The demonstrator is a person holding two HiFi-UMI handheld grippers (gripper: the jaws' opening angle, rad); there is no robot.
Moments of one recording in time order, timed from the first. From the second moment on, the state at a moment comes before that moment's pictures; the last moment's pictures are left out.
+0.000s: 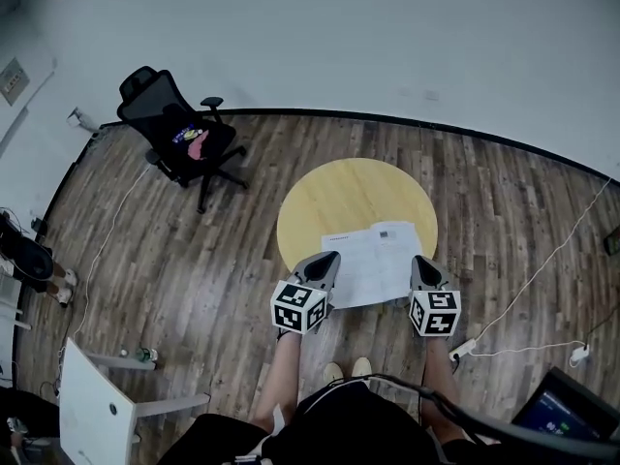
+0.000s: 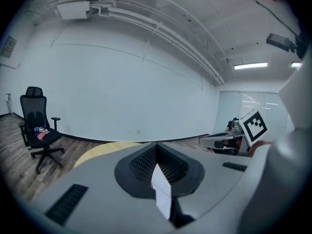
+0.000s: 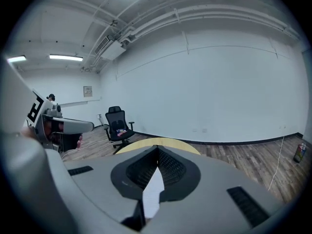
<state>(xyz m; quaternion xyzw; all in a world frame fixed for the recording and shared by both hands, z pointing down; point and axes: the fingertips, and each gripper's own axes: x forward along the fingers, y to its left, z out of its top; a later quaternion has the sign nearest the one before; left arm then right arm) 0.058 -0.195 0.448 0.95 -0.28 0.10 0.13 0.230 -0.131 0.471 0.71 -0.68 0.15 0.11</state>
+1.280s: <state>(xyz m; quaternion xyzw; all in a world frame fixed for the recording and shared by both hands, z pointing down) -0.023 -0.190 0.365 0.93 -0.35 0.04 0.07 0.131 -0.151 0.384 0.65 -0.76 0.08 0.08</state>
